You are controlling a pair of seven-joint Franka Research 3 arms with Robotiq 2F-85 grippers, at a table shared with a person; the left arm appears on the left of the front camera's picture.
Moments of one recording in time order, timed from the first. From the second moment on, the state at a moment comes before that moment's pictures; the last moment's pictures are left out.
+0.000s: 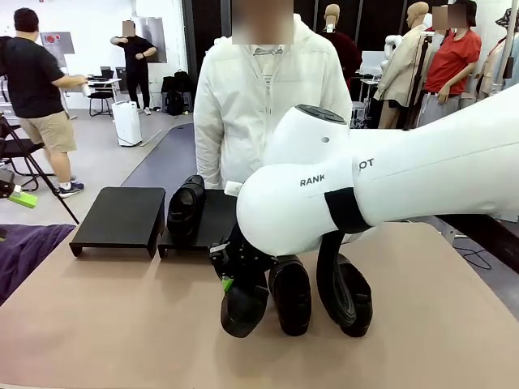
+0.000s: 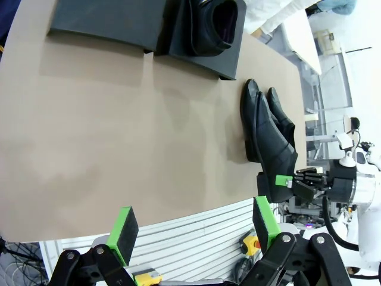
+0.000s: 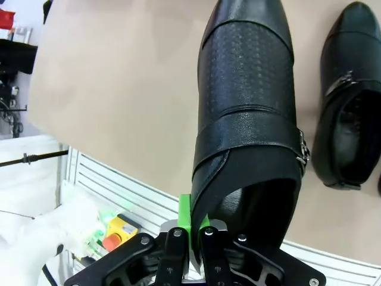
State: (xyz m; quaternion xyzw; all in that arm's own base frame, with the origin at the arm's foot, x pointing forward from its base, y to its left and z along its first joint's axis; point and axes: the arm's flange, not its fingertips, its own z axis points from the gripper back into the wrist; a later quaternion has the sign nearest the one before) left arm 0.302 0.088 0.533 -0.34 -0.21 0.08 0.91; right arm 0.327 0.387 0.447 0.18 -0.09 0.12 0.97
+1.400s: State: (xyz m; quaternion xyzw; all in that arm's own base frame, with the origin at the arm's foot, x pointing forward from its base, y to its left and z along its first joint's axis) left arm 0.302 0.088 0.533 -0.34 -0.21 0.08 0.91; right arm 0.342 0.435 0.357 0.10 -0.08 0.11 0.99
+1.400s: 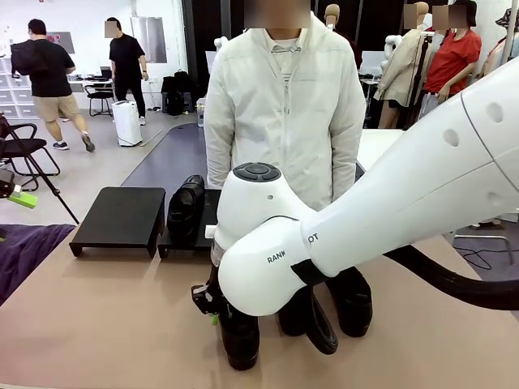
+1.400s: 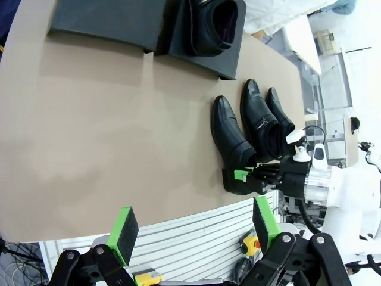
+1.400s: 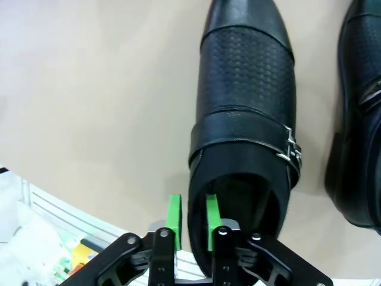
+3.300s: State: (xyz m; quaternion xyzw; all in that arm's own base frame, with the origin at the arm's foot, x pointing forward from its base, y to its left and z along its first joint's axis) left arm 0.302 0.088 0.533 -0.34 -0.21 0.08 0.91; right arm 0.256 -0.031 0.526 0.37 -0.03 -0.10 0.92
